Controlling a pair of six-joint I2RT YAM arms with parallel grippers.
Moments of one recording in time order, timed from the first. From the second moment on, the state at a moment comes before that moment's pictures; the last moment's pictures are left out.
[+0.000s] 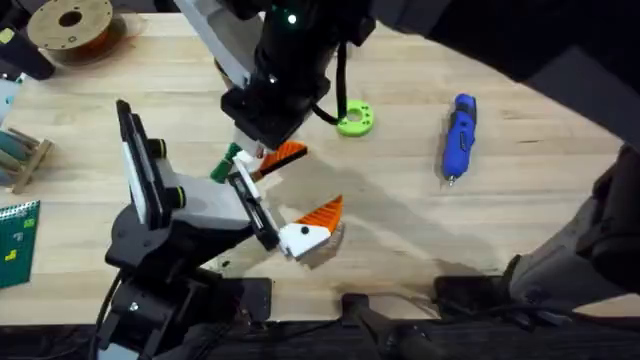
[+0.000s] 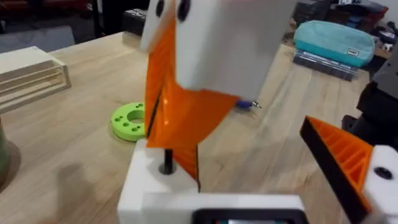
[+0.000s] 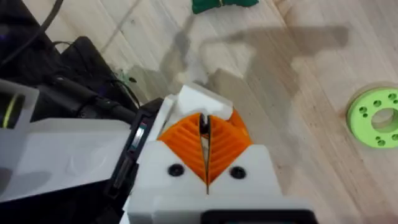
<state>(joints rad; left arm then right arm) -0.30 0.01 0.01 -0.06 0.74 -0.11 0.97 1.91 2.03 -1.35 -0.18 0.07</state>
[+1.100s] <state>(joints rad) -0.30 0.01 0.01 -0.06 0.74 -0.12 0.97 1.94 2.03 -1.34 -0.22 0.07</state>
